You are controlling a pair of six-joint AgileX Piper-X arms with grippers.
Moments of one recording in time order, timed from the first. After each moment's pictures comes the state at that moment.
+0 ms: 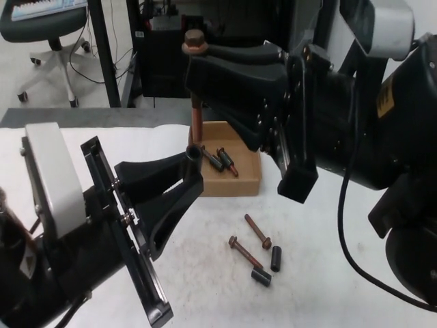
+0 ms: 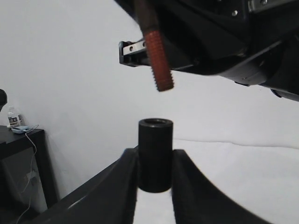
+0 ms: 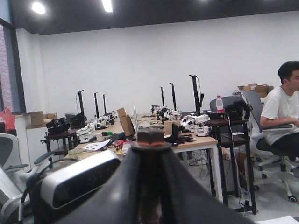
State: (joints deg) left arm -34.2 48.3 -14.0 -38.9 24.4 6.4; right arm 40.0 75.7 -39.9 -57.2 -39.8 24.5
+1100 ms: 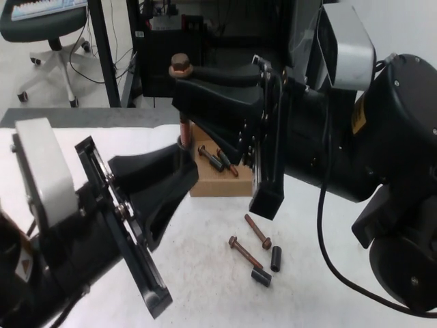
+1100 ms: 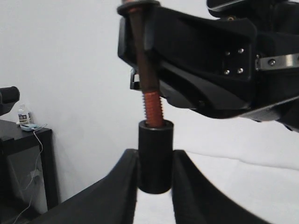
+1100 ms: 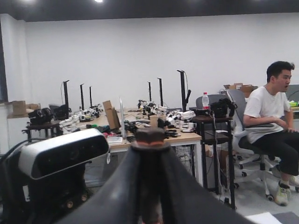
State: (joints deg) left arm -33.6 48.5 -13.6 -41.8 21.3 2.1; right arm 41.8 79.0 -39.7 -57.4 -37.1 18.0
